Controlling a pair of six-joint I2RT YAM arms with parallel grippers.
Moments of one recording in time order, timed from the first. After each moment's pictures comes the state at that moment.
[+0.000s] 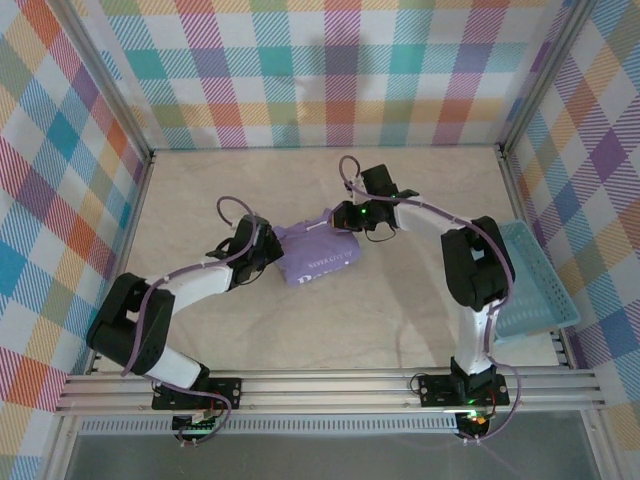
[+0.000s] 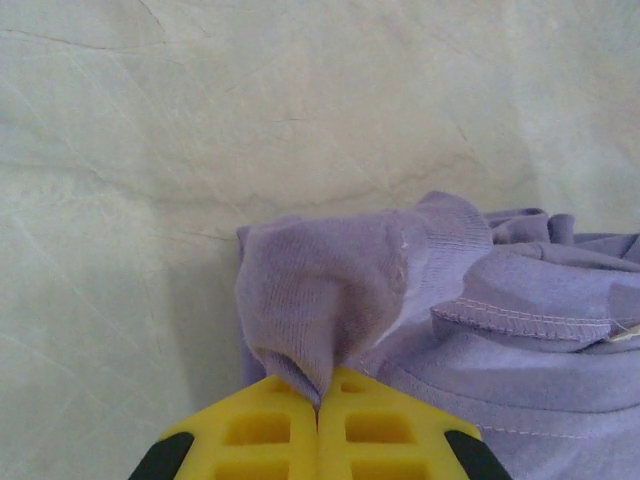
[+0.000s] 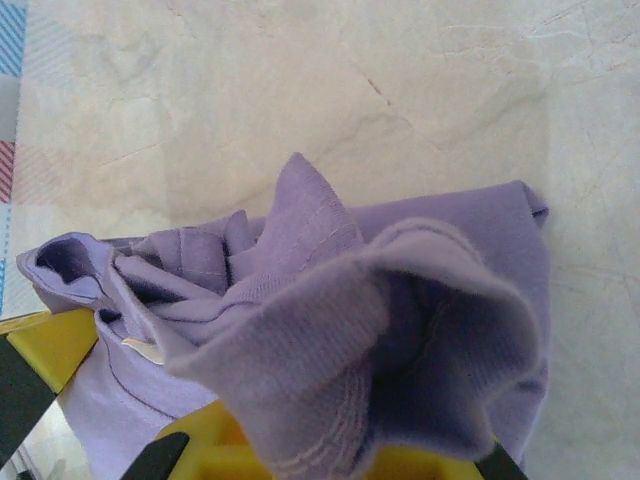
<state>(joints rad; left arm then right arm) -0.44 1.52 0.75 -0.01 -0.09 -0.84 0.45 1.98 1.41 -0.36 -0.50 0.44</state>
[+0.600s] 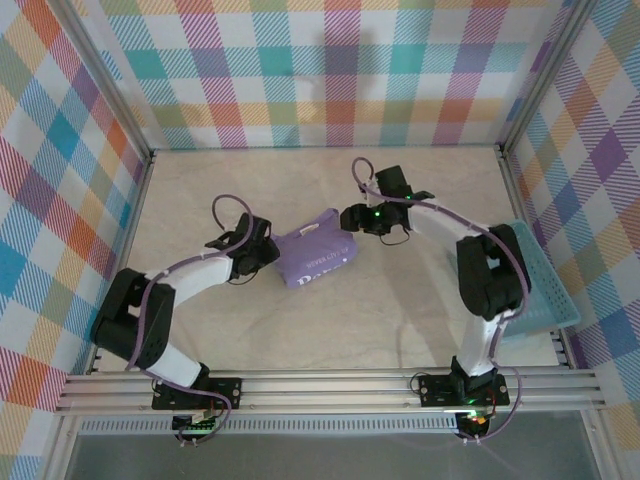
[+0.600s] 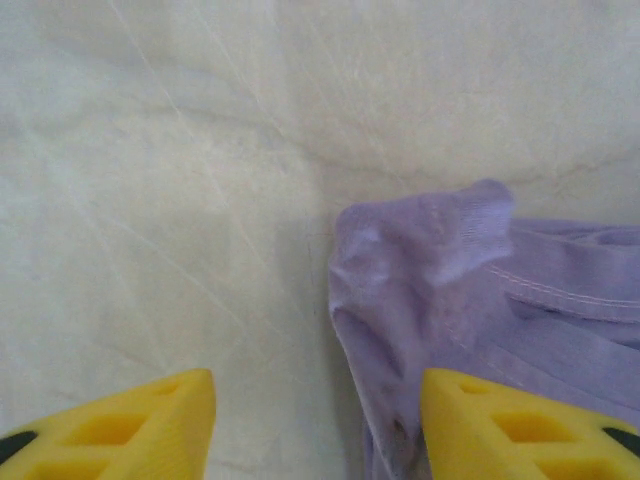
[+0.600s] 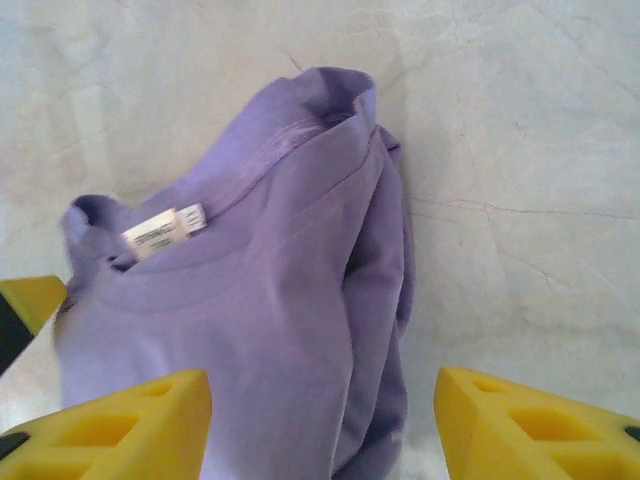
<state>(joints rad) -0.42 1.50 0.84 -0.32 -0.16 -0.88 0.40 1.82 1.28 -0.41 -0.46 0.37</state>
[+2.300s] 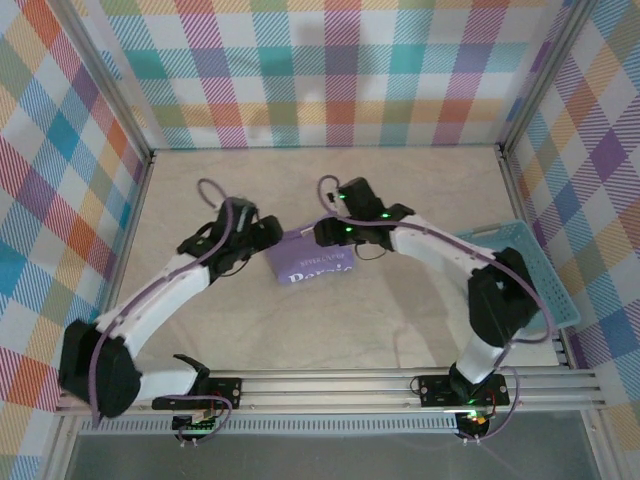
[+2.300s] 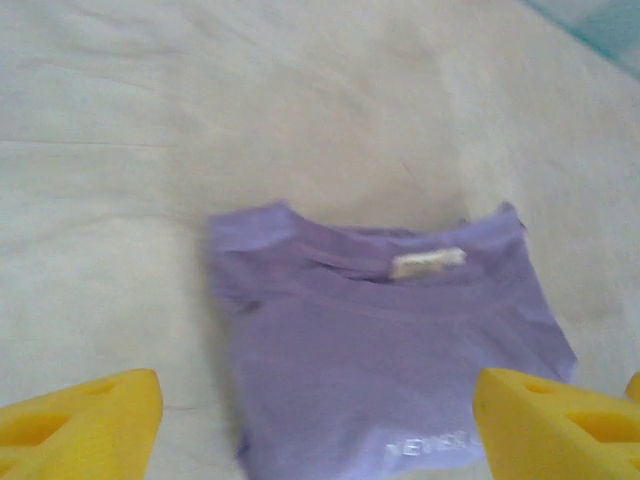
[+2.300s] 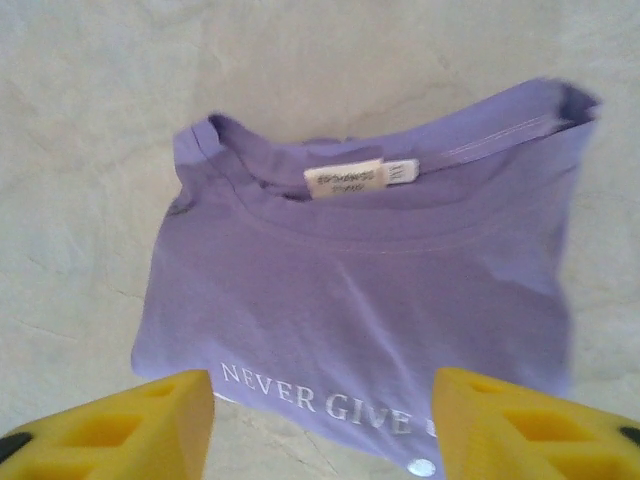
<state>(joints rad) -0.43 1.21 0.92 -0.48 -0.17 -0.77 0.71 1.74 1.34 -0.50 -0.12 0.40</state>
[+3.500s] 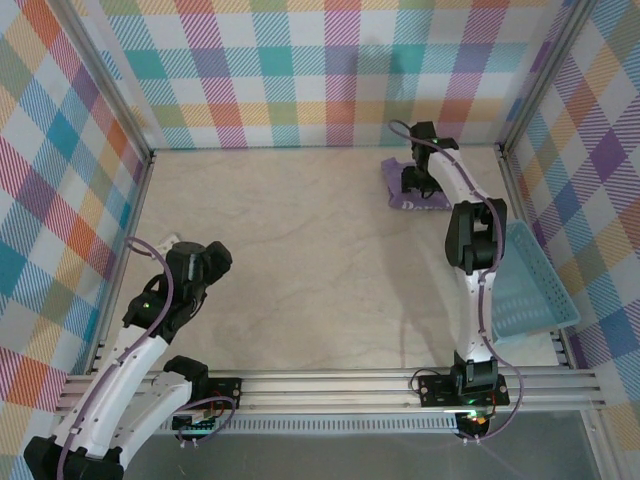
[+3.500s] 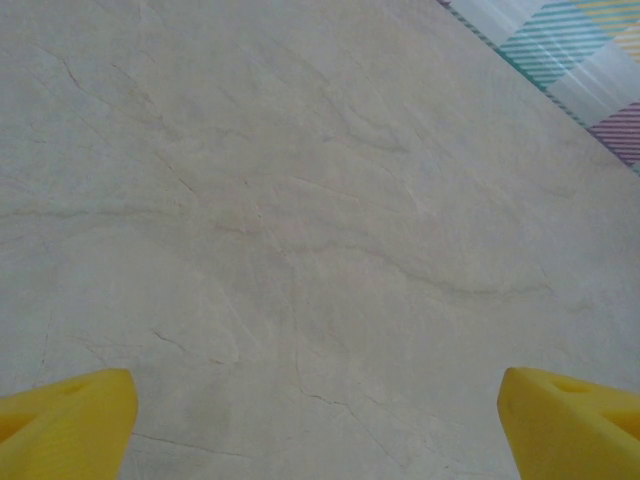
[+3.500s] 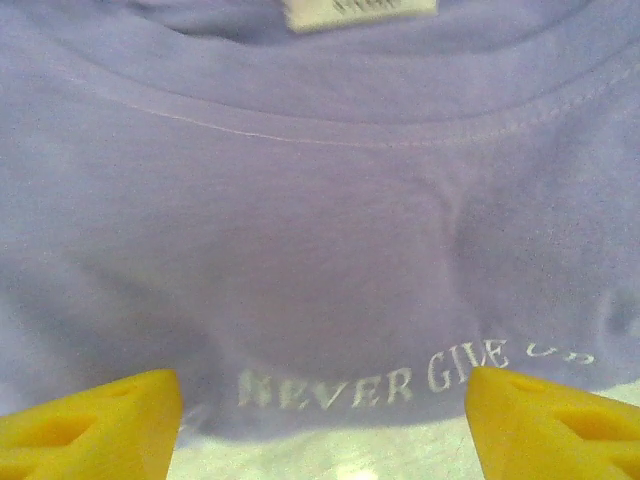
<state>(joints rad) -0.32 0.72 0.69 -0.69 -0.36 -0.84 0.16 2.32 2.13 -1.00 0.22 0.13</state>
